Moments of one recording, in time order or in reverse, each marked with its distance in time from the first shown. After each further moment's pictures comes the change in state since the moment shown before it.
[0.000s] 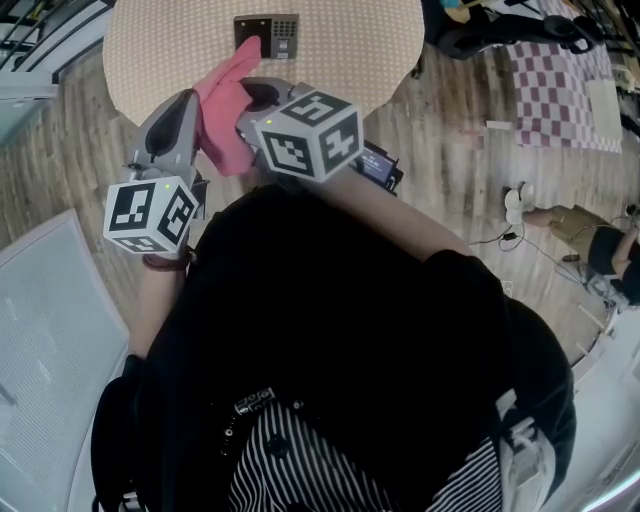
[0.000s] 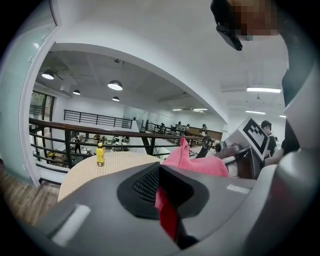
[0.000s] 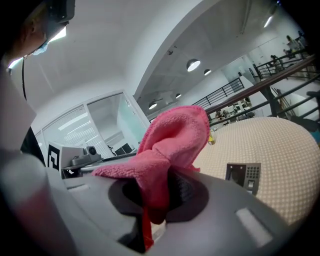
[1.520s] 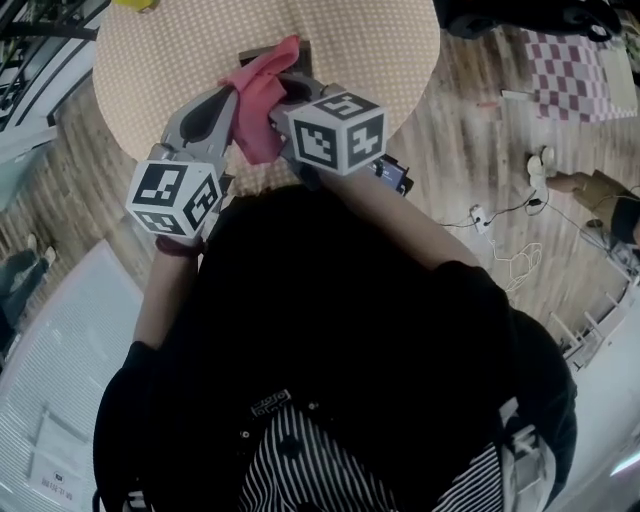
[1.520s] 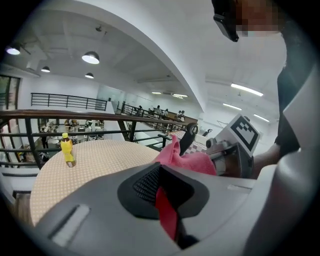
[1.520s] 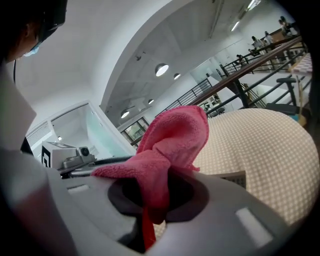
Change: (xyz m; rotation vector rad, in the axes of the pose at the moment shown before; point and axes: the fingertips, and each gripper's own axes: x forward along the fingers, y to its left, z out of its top) left arm 0.180 0.075 -0.005 0.040 0.214 -0.314; right arm 0.084 -0.173 0.058 0.220 -0.068 -0.247
